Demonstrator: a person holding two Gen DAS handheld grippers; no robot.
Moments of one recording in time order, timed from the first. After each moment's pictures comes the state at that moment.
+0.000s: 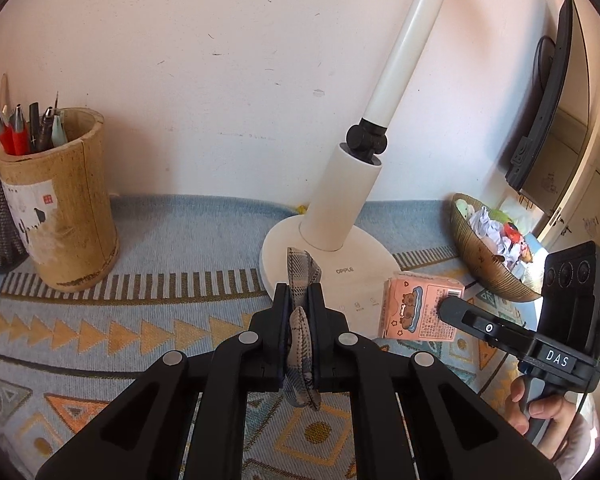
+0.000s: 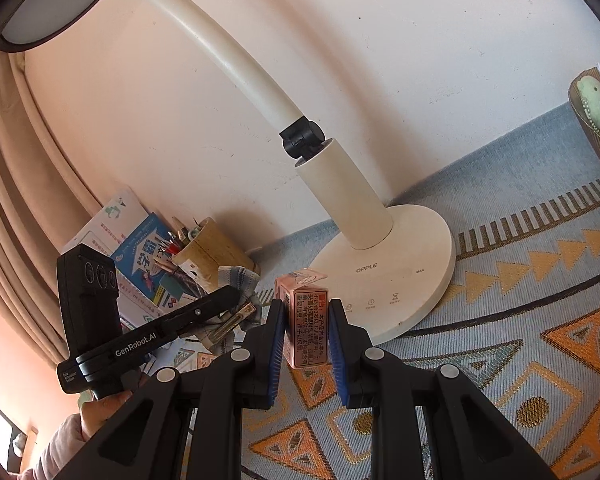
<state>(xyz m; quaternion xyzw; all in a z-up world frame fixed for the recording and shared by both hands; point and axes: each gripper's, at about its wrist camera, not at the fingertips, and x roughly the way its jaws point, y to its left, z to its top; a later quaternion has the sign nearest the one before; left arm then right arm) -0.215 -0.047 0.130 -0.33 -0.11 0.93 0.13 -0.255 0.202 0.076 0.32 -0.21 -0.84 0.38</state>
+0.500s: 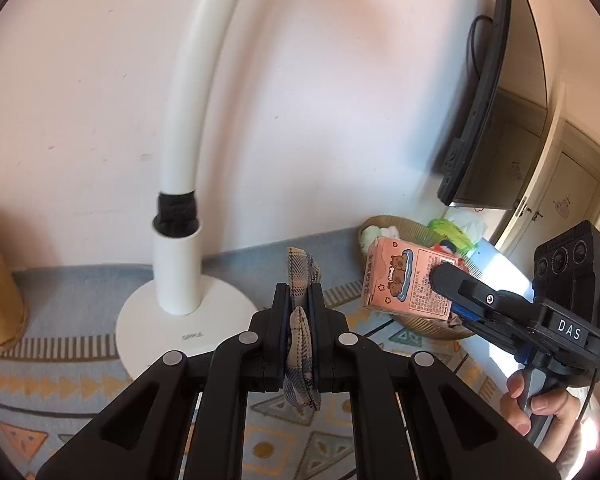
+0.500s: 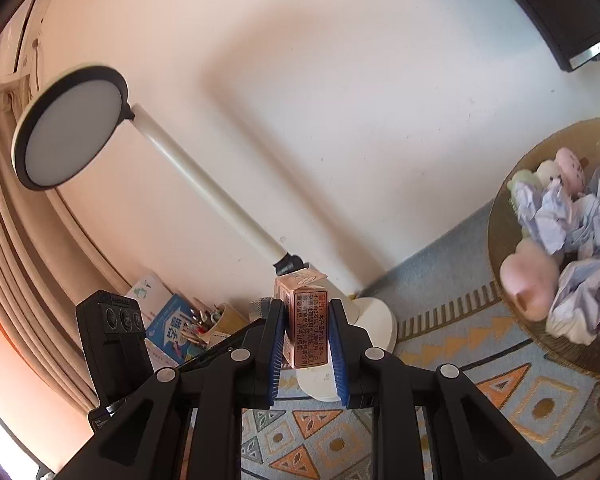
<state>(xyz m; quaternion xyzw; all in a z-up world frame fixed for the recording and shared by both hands) -0.235 0.092 0.200 -0.29 -0.08 0.93 0.21 -0.255 0.335 0.161 0.24 -0.28 -0.86 0.34</state>
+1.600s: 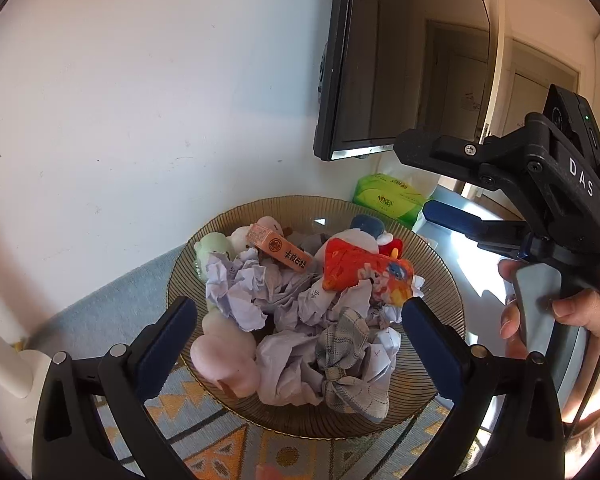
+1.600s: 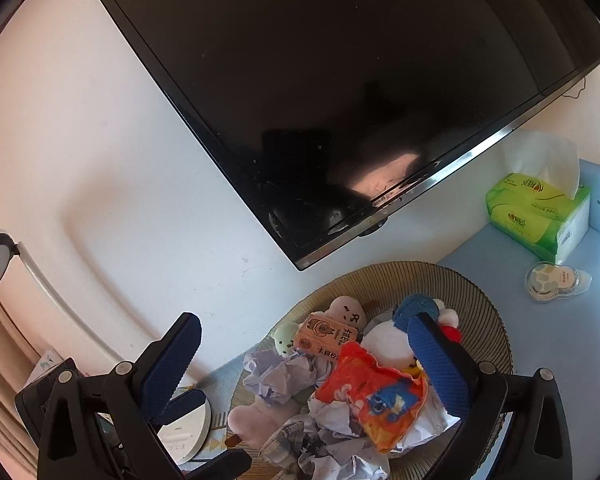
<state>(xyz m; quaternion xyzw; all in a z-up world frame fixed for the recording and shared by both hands) -0.286 0.303 0.141 -0.30 0.03 0.91 0.28 -0.313 0.503 0.171 0.24 -0.27 -0.92 0.15</state>
